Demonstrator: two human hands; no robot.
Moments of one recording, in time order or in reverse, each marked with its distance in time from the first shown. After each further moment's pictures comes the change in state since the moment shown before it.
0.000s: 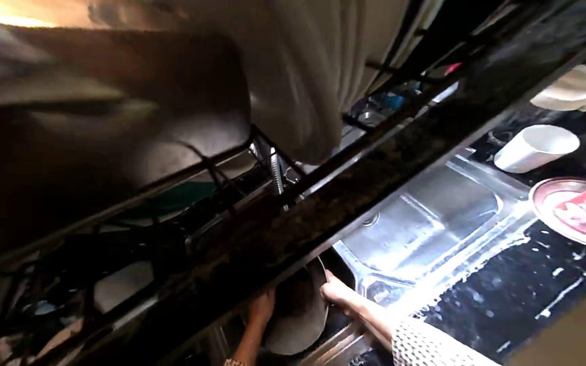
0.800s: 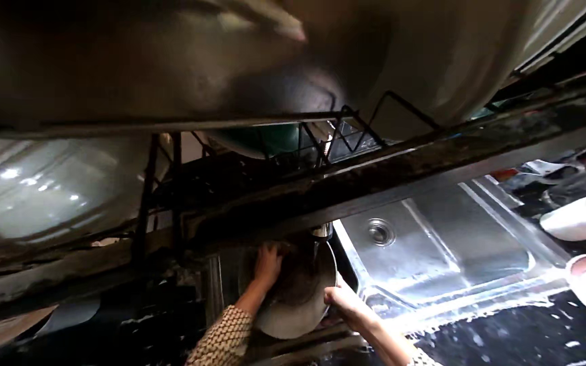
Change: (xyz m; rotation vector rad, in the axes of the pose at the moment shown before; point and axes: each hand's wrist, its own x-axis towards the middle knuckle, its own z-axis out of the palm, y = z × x) left_hand 0.007 0.038 -0.025 -0.033 0.064 0.181; right_hand -0.057 -0.007 0.004 0.089 -0.017 -0.114
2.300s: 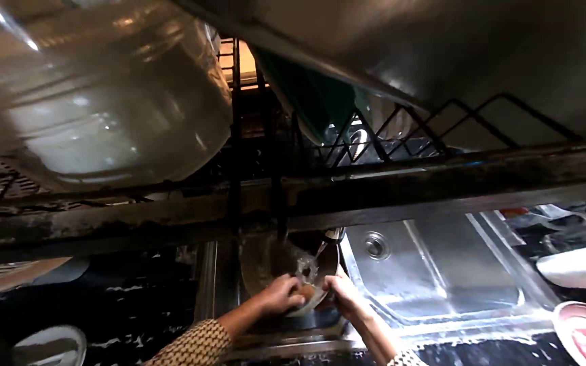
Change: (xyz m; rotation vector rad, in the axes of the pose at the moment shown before) left_hand -0.059 0.020 0.007 -0.305 -0.451 0.263; right_hand 0.015 -0.021 -0.004 0.018 0.074 -0.082
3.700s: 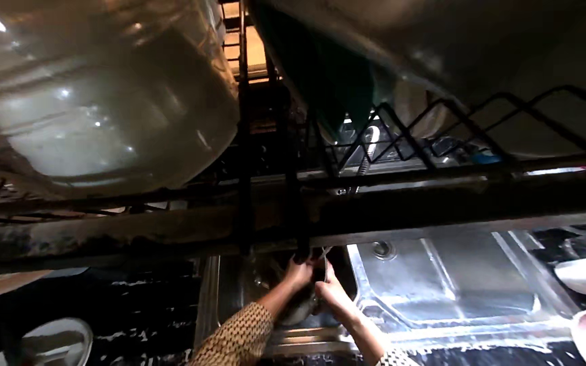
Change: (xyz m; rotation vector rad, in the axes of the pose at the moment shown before) left_hand 0.064 0.022 0.013 -0.199 0.355 -0.273; right_hand 0.019 0.025 0.017 -0.233 -0.053 -0.019
